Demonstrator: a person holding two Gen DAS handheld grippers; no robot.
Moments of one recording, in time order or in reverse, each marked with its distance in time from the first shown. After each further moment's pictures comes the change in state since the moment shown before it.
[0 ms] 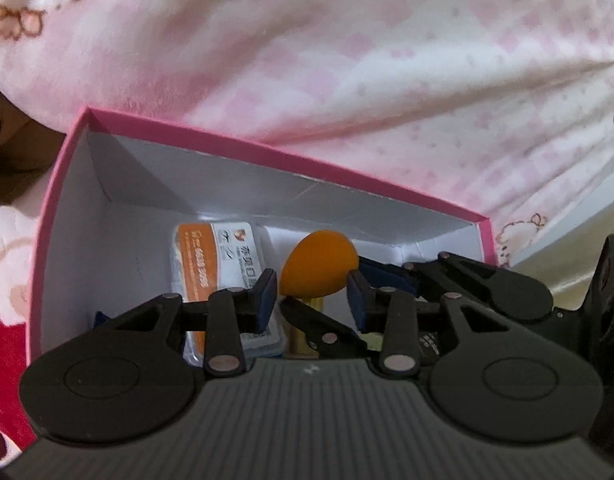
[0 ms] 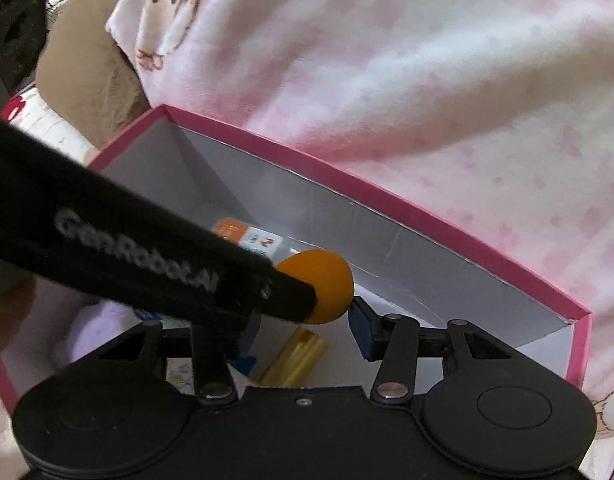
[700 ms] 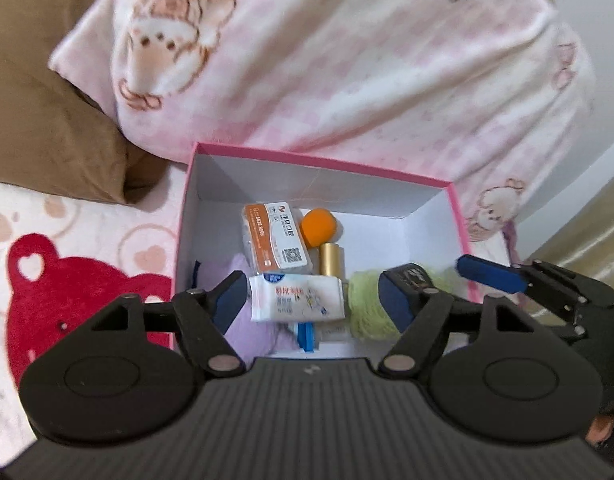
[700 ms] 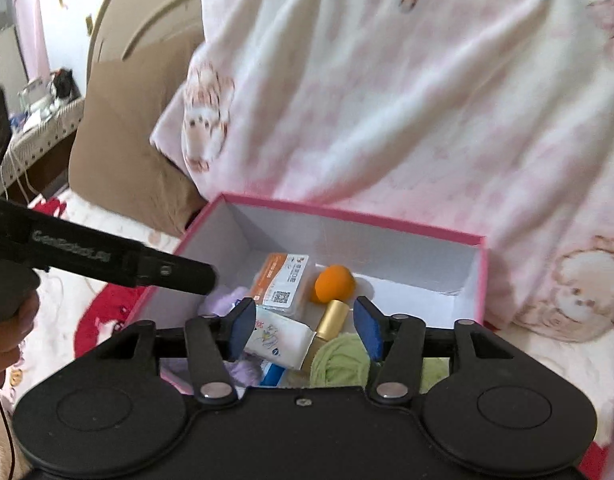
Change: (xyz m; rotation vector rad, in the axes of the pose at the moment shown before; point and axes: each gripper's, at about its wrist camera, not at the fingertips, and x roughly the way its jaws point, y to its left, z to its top) left arm -0.137 -0.049 -0.049 0.127 -0.075 0.175; right arm -0.153 0.001 -0.046 0.233 -0.200 0.063
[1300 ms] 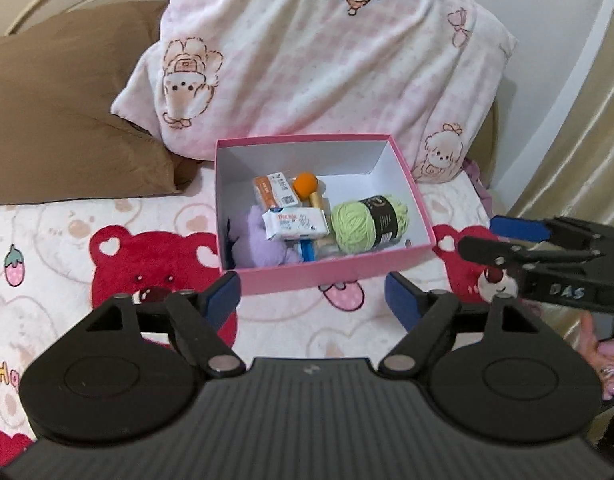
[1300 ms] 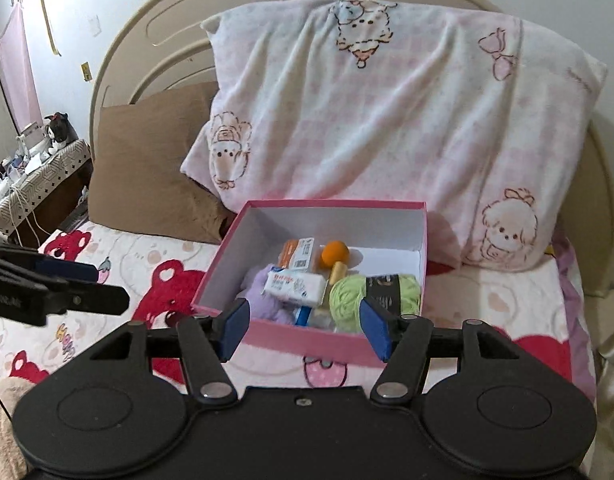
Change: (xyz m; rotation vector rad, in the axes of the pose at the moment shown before) left arm -0.152 -0.044 -0.093 0.202 -0.049 0.080; right arm -0.137 0.033 -0.054 0.114 -0.070 -0.039
